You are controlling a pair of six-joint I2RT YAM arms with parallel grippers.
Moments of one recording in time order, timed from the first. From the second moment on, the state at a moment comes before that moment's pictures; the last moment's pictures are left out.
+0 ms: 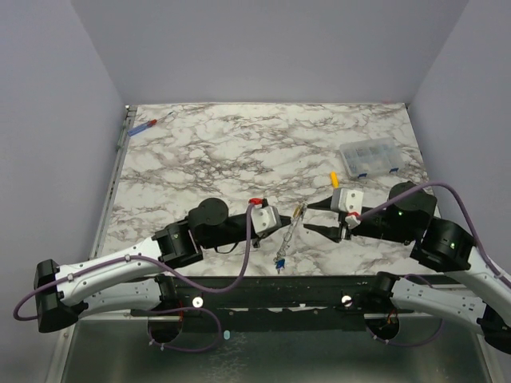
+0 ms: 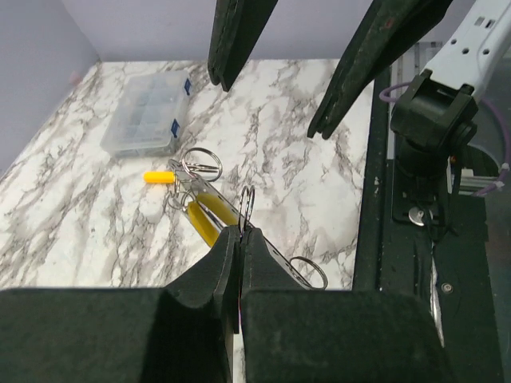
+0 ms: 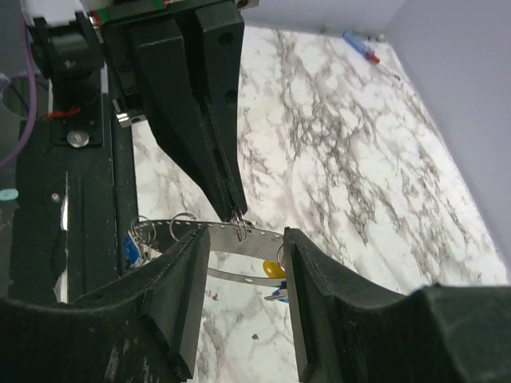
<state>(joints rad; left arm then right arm) -1.15 0.91 0.79 0.05 0.16 0.21 0.98 0.72 1.07 -0.55 -0.29 -0.39</state>
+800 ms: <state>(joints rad) -1.15 0.98 0.81 -0.03 0.14 0.23 0.97 0.90 1.11 -0.71 -0.26 -0.47</state>
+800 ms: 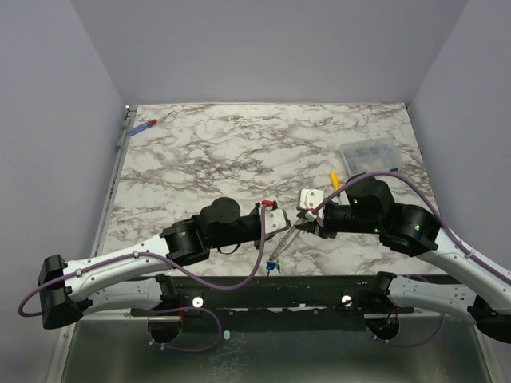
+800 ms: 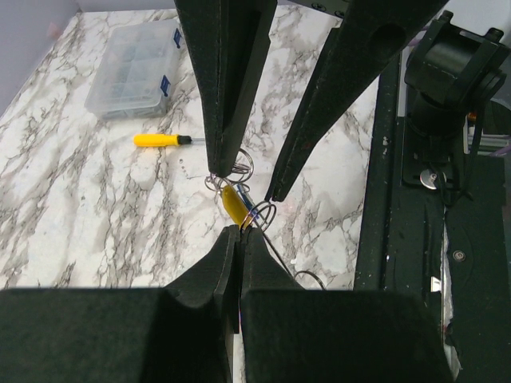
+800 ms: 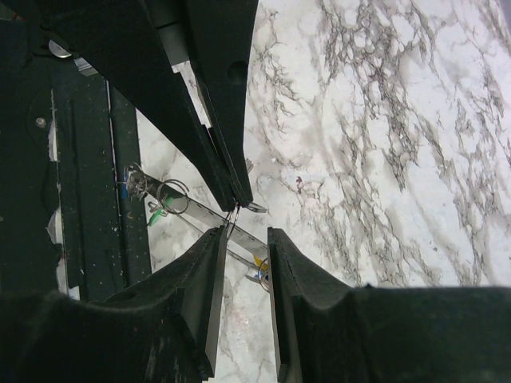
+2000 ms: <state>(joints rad) -1.15 0.95 0.81 -0.05 0.12 0.23 0.97 0.92 1.03 -0.60 -0.27 -0.45</state>
